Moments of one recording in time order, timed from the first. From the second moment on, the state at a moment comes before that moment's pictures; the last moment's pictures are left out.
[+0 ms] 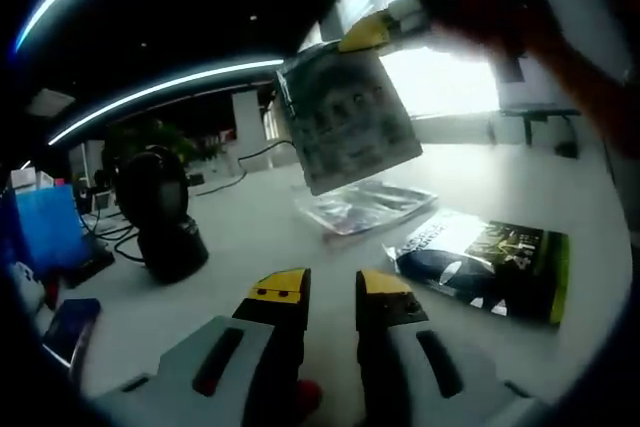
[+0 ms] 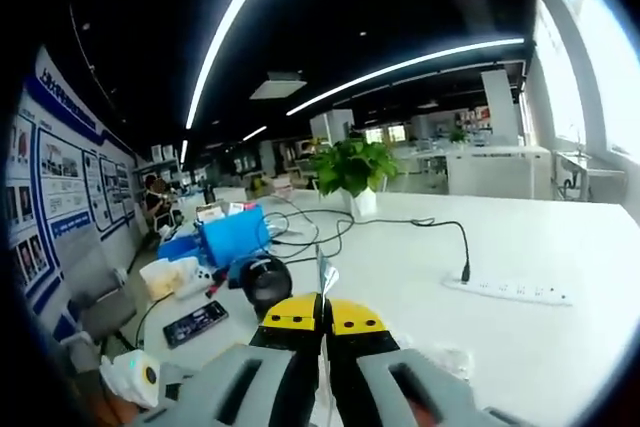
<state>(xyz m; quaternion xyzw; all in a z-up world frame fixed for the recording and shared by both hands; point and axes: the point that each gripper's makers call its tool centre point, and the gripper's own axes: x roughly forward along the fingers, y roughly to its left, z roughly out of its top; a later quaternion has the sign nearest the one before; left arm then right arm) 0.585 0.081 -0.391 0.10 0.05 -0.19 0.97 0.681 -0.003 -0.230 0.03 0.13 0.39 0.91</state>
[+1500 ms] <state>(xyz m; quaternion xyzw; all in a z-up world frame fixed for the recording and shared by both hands) 0.584 0.079 -0.391 0.10 0.05 -0.20 0.97 0.698 0.057 -0.252 0.07 0.11 0.34 0.93</state>
